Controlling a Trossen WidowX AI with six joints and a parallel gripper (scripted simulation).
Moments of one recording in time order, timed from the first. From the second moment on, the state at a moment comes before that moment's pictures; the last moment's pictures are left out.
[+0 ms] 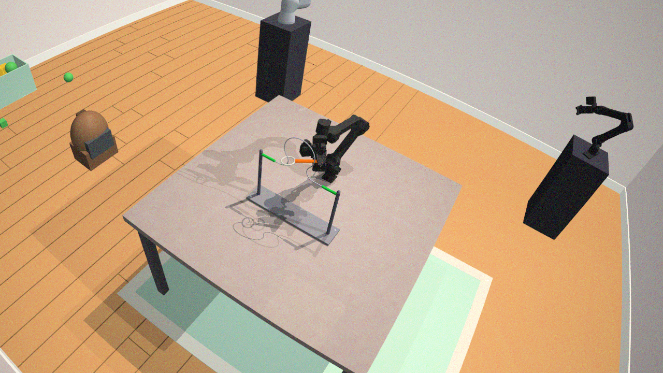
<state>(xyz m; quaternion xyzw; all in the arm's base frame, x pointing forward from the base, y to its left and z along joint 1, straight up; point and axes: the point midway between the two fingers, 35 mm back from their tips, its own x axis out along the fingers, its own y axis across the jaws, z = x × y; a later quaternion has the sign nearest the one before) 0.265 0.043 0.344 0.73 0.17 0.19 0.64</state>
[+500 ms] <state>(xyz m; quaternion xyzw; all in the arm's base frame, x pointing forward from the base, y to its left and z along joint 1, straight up) 0.264 0.035 0.377 0.79 0.16 0.21 0.56</state>
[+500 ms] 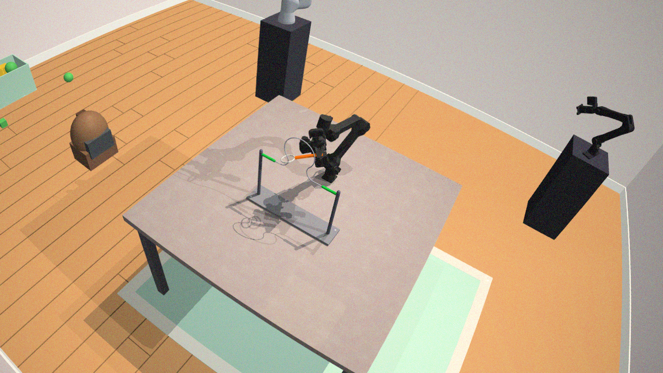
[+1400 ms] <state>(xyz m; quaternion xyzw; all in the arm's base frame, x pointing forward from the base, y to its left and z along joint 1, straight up) 0.264 0.016 0.411 0.82 0.15 0.22 0.51</state>
